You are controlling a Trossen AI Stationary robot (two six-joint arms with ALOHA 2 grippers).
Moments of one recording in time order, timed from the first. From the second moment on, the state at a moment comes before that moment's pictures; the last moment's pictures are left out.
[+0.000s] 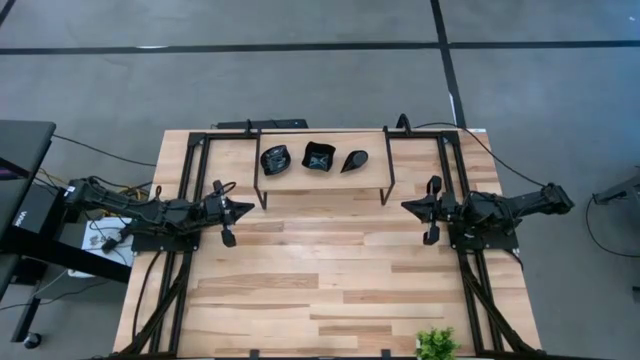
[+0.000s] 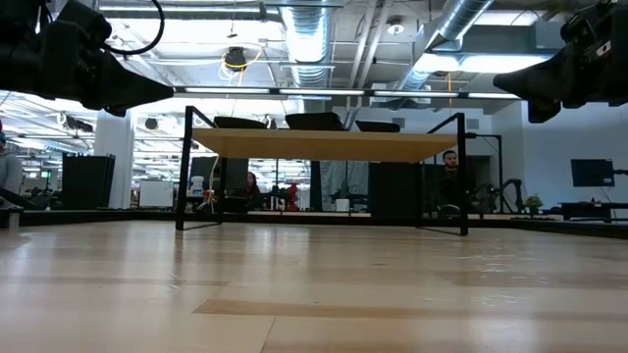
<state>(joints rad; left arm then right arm) -0.28 0.30 0.01 0.27 -0.55 0.11 0.23 0.01 0.01 0.06 0.44 -0.02</state>
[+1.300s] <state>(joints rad) -0.09 0.00 0.01 0.02 -0.05 -0.01 0.23 0.01 0.01 0.06 0.44 -0.02</state>
